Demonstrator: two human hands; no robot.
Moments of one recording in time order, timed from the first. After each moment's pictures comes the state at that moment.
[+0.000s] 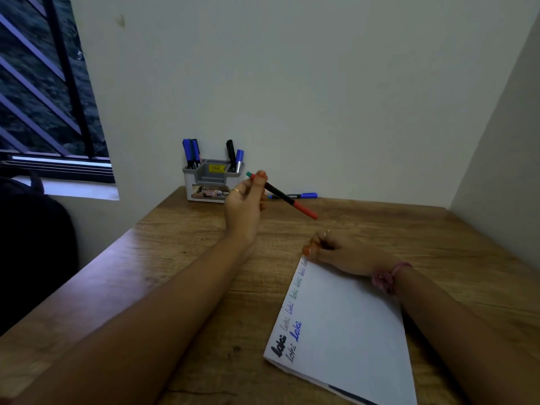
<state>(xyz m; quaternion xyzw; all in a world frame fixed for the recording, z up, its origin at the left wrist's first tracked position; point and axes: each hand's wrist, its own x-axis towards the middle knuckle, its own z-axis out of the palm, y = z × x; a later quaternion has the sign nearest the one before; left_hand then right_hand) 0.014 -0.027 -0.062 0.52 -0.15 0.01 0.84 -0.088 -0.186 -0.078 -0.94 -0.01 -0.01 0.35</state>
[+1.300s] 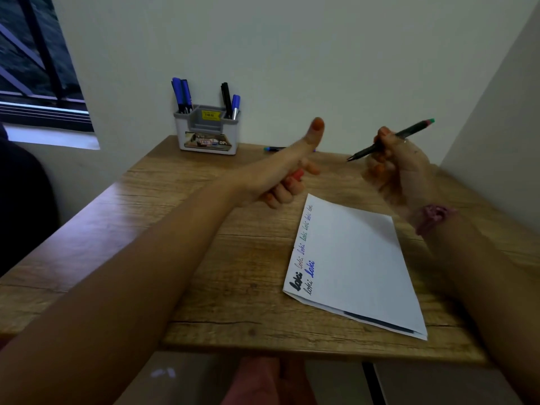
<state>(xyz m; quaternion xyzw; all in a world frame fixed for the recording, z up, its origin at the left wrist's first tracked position) -0.023 0.005 -0.035 0.69 -0.40 -0.33 0.50 -0.121 -0.183 -0.043 -0.57 -0.01 -0.27 0.78</state>
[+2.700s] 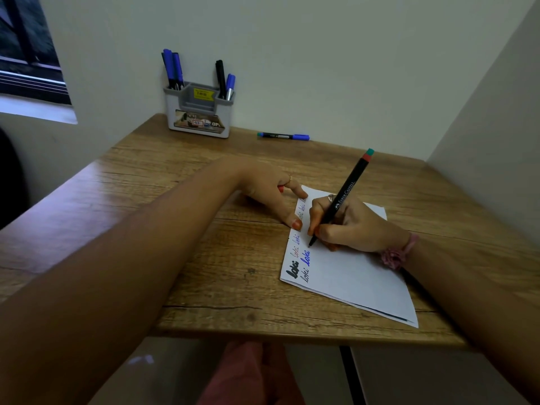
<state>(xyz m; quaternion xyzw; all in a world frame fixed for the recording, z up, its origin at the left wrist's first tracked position) 0.001 0.002 -0.057 0.83 -0.50 -0.25 0.07 -0.140 -0.134 -0.091 -0.84 -0.13 0.00 0.52</state>
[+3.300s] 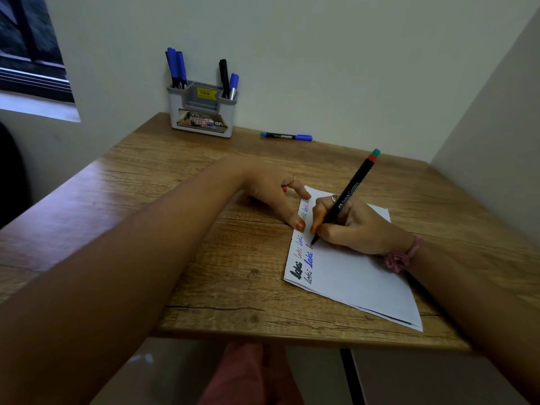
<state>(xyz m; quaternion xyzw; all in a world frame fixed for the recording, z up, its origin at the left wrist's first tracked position) 0.000 0.002 -0.055 0.83 -0.50 -0.24 0.07 -0.140 -0.135 -0.090 -0.86 -0.11 -0.01 0.49</state>
